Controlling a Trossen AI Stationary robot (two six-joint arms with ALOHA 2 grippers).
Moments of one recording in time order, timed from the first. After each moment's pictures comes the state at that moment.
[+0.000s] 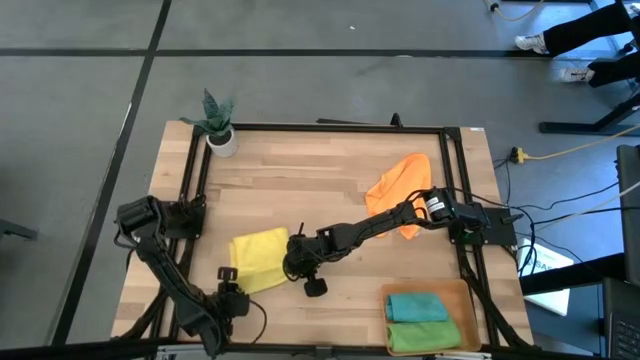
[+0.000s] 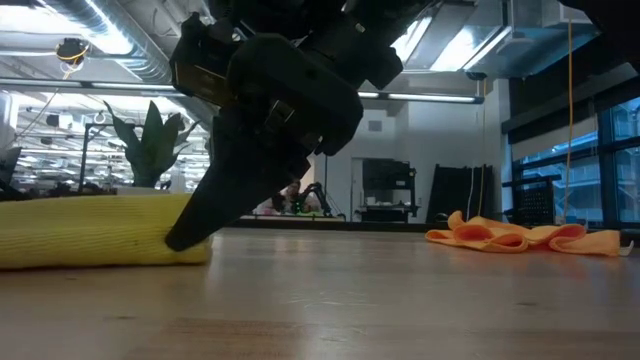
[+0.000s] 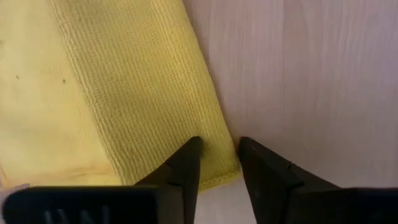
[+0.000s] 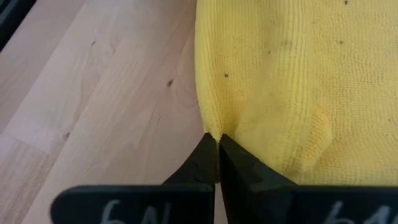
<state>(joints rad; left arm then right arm) -1.03 1.91 1.10 -0.87 -0.39 -1.03 0.24 2.31 1.67 -0.25 -0.18 -0.03</state>
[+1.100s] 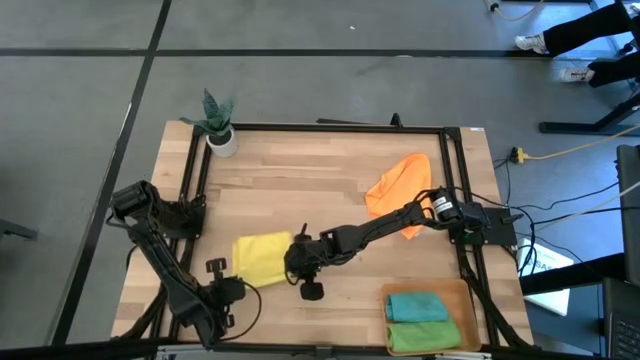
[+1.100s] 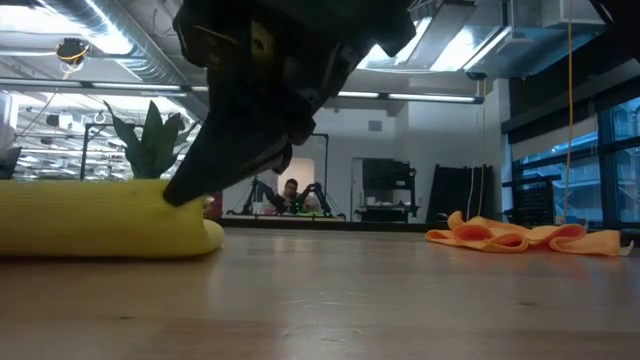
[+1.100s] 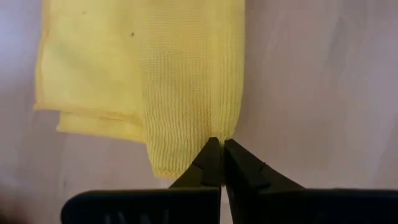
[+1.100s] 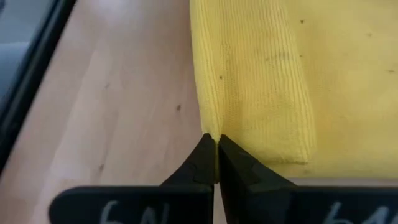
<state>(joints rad) -1.03 1.75 1.10 -0.99 -0.36 -1.28 0.27 2.26 1.67 -0.28 -0.10 0.18</state>
